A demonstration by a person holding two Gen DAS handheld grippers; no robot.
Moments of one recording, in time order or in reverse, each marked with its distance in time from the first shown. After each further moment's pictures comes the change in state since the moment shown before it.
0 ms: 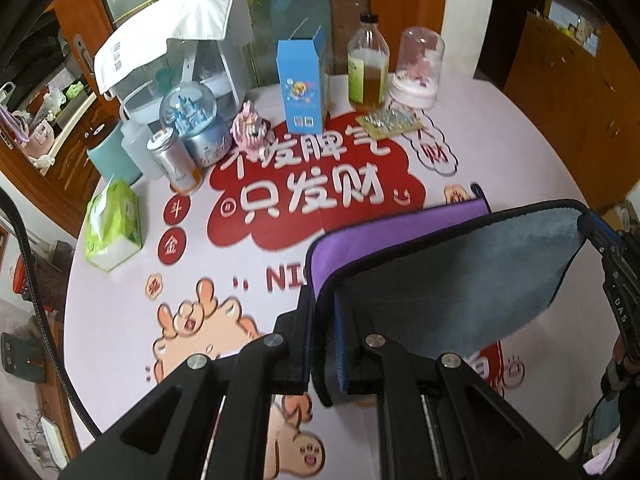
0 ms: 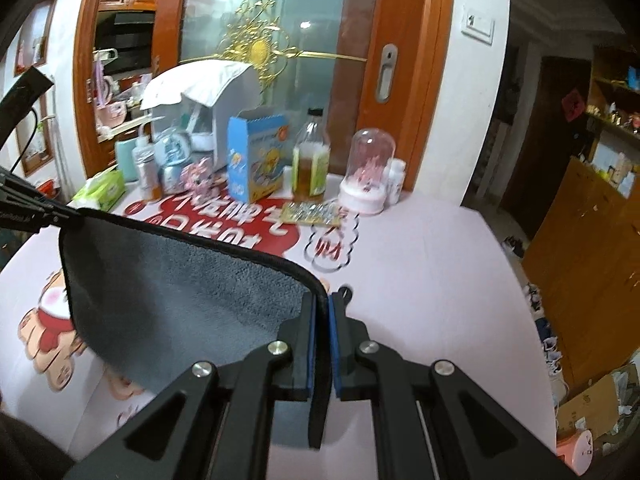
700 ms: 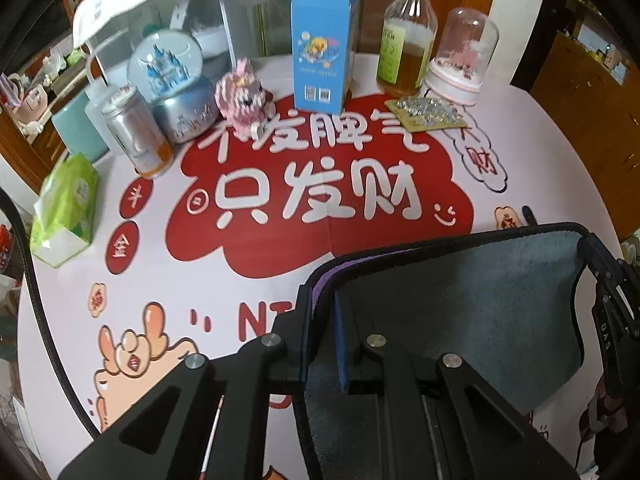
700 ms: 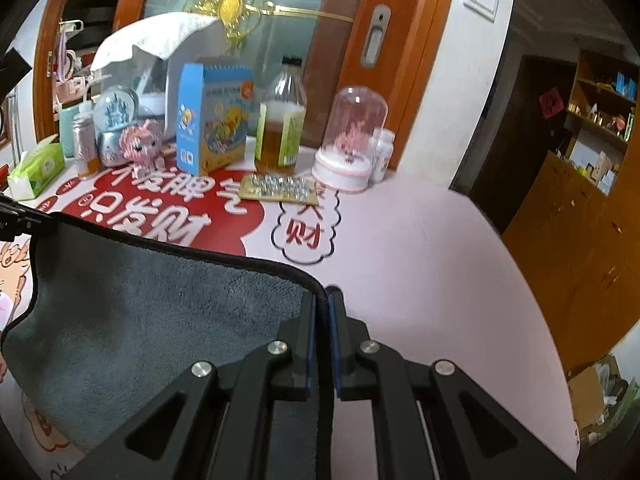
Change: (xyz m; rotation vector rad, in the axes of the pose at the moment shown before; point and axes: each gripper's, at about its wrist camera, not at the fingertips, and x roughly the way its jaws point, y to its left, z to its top) left arm 0.117 0.007 0.018 -0.108 0.031 -0.018; right arm 0.112 0.013 -0.018 -0.002 0.069 -0.145
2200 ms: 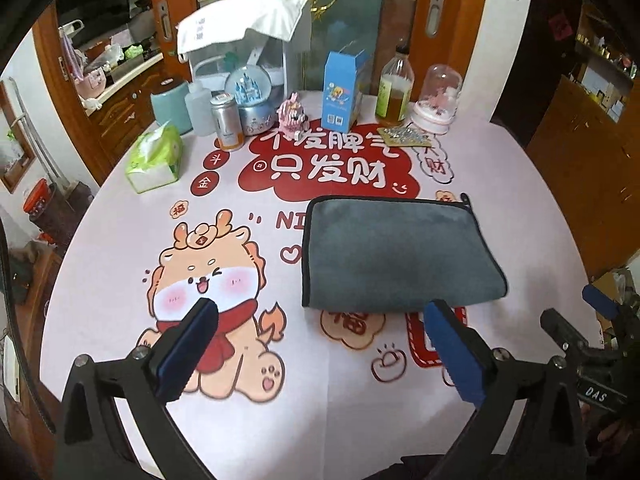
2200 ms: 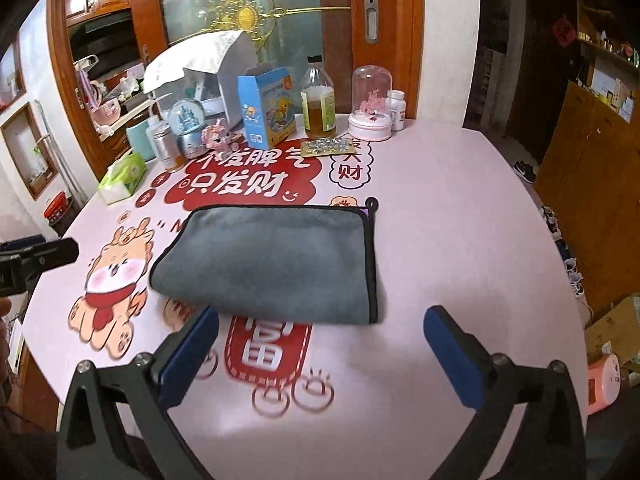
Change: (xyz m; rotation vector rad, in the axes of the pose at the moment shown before) left arm -0.193 -0.020 -0.138 -0.128 -0.153 0.041; right arm -0.176 -0.018 -0.041 0.144 0.157 0.228
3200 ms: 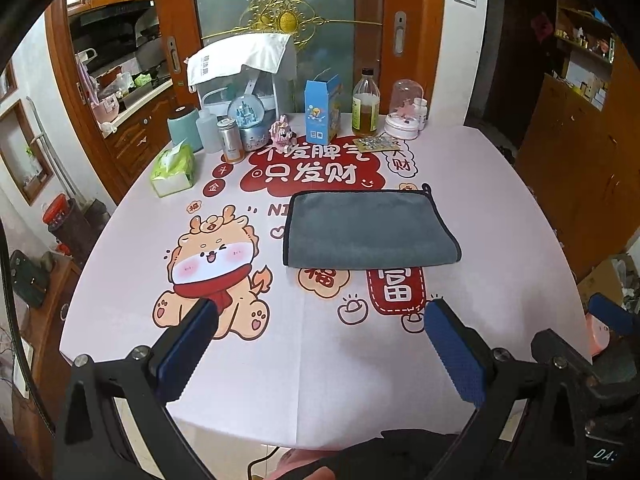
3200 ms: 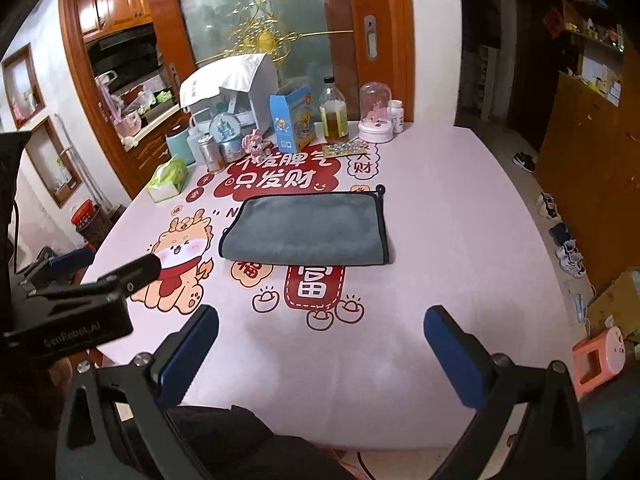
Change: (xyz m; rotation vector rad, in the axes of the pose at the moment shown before) left arm -0.097 -0.052 -0.070 0.045 -0.087 0.045; right arm -0.128 0.026 -0.050 0.060 -0.019 0.052
